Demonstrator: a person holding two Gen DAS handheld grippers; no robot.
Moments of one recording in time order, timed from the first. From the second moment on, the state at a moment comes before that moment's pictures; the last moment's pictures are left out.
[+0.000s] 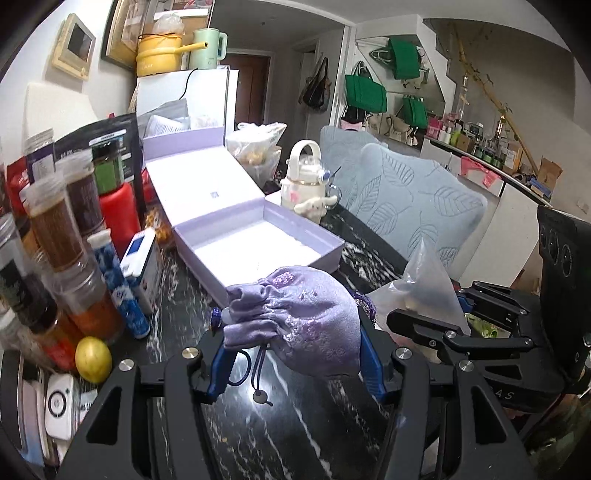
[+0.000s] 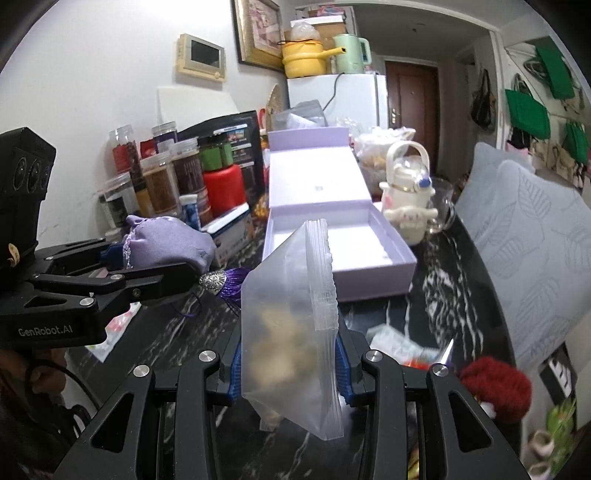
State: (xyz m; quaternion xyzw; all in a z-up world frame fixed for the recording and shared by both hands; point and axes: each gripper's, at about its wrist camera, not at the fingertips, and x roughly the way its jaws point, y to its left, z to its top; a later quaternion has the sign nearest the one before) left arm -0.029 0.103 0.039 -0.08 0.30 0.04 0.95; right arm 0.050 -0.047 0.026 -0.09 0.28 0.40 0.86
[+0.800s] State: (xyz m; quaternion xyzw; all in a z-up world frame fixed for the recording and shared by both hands) left arm 0.061 0.155 0.073 -0.09 0.27 0.05 0.96; right arm 0.129 0.003 0.084 -0.14 0.25 0.41 0.87
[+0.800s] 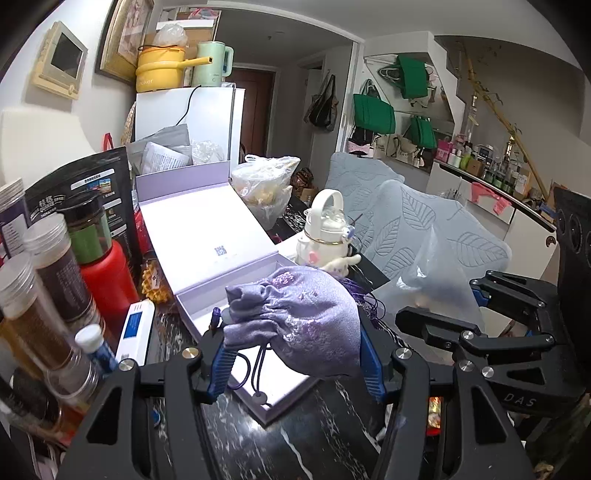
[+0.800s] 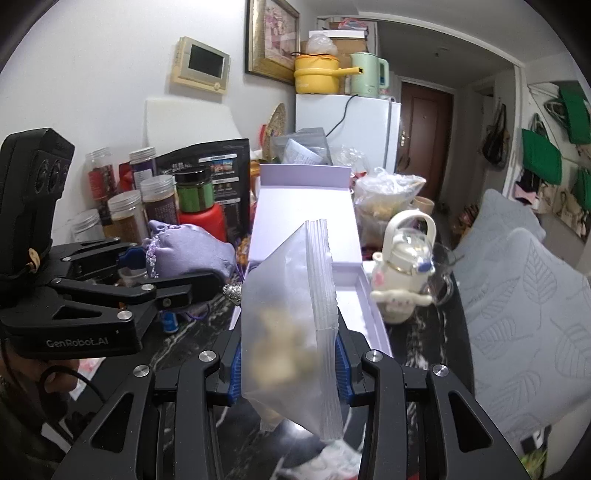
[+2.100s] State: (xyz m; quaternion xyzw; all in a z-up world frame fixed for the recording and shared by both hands) left arm 0.213 0.234 0.008 -0.07 0.35 0.10 0.93; right arm 0.279 0.091 0.036 -0.20 0.29 0.38 0.85
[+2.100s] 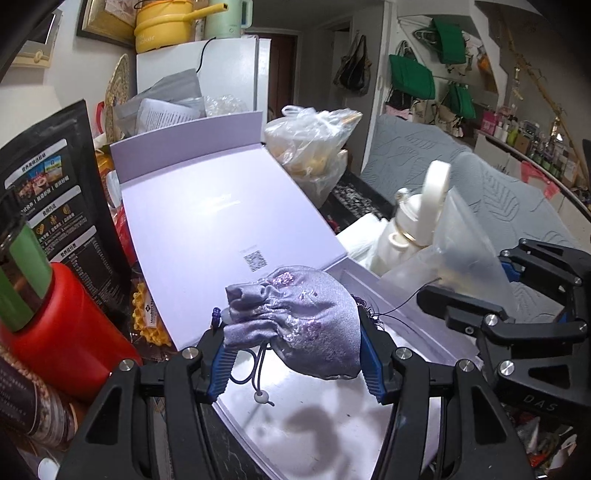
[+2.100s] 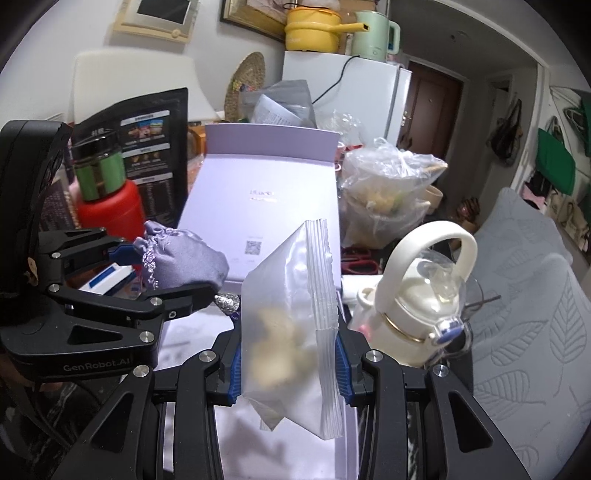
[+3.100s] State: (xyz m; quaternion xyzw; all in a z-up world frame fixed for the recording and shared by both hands) left arm 0.268 0.260 -0.051 -0.04 0.43 0.16 0.89; right arm 0.337 0.132 -0.023 -0.23 0.33 0.34 0.85
